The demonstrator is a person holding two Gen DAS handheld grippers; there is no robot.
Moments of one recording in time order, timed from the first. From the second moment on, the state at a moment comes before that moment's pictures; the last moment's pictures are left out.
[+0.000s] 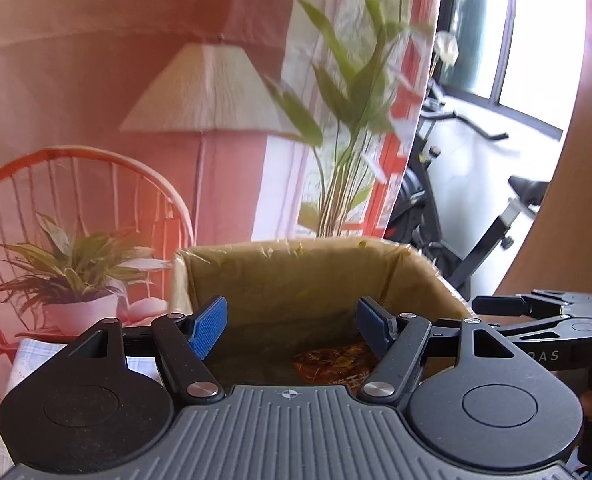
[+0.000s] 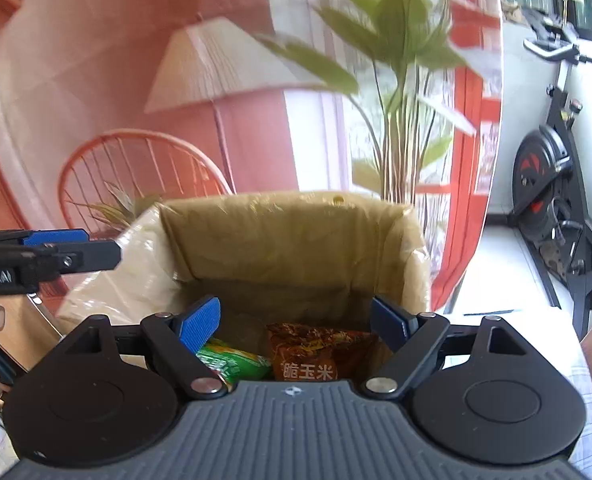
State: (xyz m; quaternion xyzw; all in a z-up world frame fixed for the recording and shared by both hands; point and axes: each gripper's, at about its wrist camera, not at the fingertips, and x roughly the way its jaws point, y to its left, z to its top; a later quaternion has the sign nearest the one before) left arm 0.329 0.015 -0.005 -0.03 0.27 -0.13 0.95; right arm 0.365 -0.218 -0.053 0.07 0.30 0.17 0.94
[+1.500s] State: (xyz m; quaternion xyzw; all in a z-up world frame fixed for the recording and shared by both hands) left arm 0.222 0.098 -0.189 -0.18 0.41 -0.10 0.89; right arm 0.210 -0.180 -0.179 0.12 0.34 0.18 0.91
